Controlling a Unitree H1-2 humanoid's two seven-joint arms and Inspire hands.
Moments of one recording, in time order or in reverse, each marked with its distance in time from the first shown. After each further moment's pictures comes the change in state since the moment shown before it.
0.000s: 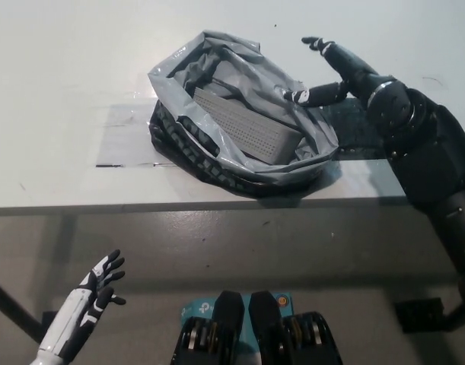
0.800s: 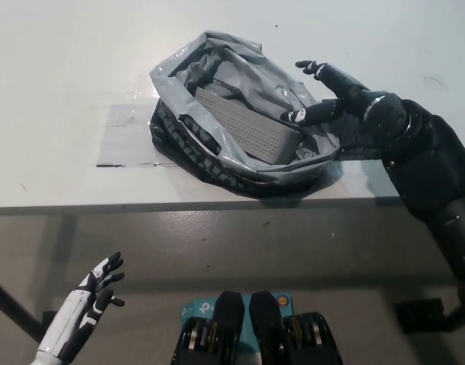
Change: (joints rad) left_arm 0.005 0.001 0.003 -0.006 0.008 -0.008 0.000; right_arm 0.022 0.002 0.010 -0.009 0.033 0.020 0.067
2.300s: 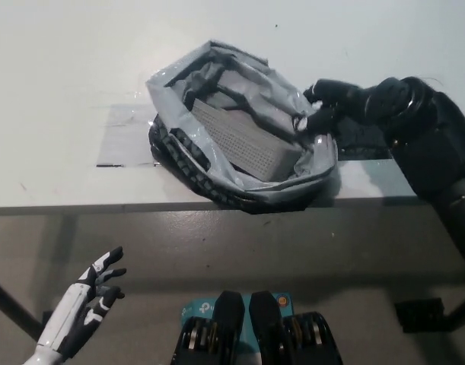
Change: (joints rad) left_arm -0.018 0.000 0.005 0.000 0.003 -0.012 0.001; right_arm -0.069 -0.020 0.011 -0.006 0.047 0.172 0.243
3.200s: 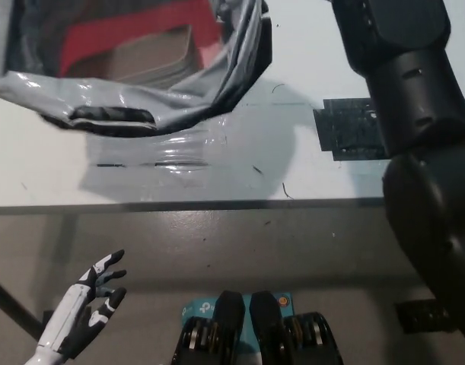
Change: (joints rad) left_arm 0.001 -0.003 0.001 0.008 0.004 0.000 0.002; right_arm -0.424 0.229 -0.498 0.178 0.386 0.066 -0.063
